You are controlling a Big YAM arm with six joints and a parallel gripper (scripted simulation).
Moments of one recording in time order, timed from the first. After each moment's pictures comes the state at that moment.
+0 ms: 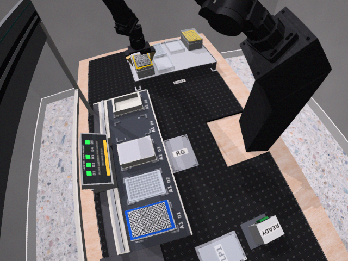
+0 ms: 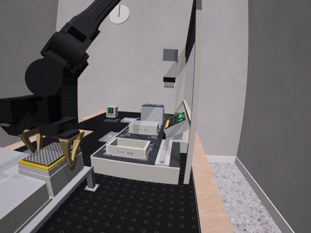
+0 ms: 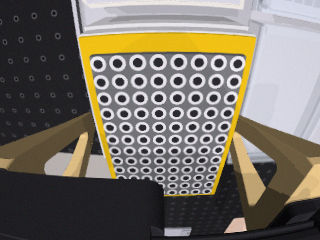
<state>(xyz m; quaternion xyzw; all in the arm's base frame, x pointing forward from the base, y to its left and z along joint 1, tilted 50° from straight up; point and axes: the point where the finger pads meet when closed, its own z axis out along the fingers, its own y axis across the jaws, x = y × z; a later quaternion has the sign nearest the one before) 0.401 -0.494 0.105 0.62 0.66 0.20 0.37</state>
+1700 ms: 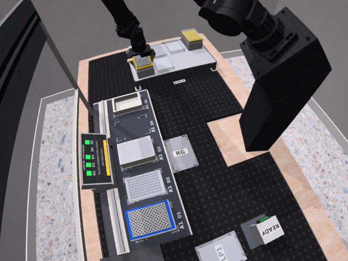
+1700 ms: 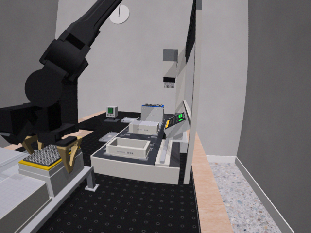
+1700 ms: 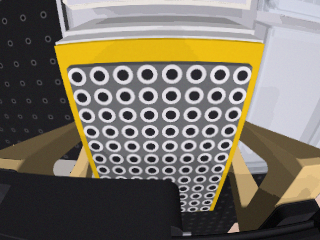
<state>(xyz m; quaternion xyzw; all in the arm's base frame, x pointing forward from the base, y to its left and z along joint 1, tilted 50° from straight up) 0.411 -0.497 0.093 0.62 0.66 0.20 0.37</state>
